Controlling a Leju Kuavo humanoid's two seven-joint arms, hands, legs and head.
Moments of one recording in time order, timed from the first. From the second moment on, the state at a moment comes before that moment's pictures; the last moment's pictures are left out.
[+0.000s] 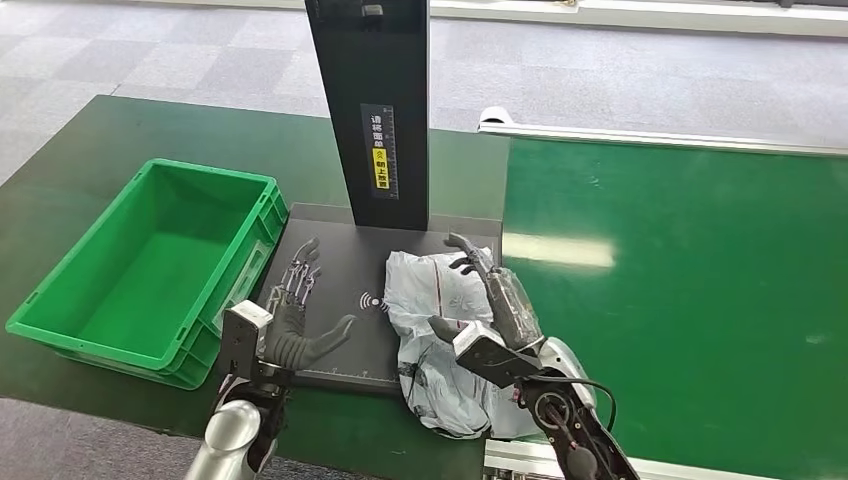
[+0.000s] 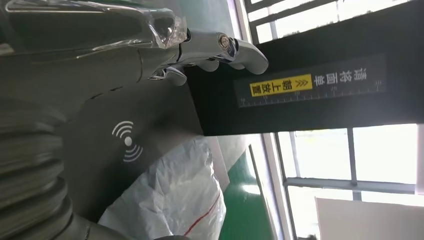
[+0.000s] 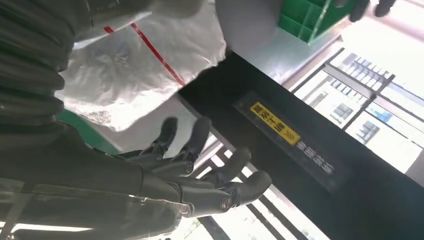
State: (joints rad) left arm -0.14 -0.17 -0.21 -1.32 -0.09 -0.03 -0.48; right arm -0.29 0.01 0.48 -1.24 0.51 -0.07 -0.40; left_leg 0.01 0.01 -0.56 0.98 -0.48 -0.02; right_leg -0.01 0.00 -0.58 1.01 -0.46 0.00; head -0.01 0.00
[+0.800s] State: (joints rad) left arm -0.14 -0.18 -0.24 -1.29 -0.10 -0.04 -0.50; right arm -0.27 0.02 0.35 -1.28 -0.04 0.31 -0.35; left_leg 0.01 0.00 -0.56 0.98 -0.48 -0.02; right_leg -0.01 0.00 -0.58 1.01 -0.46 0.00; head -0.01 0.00
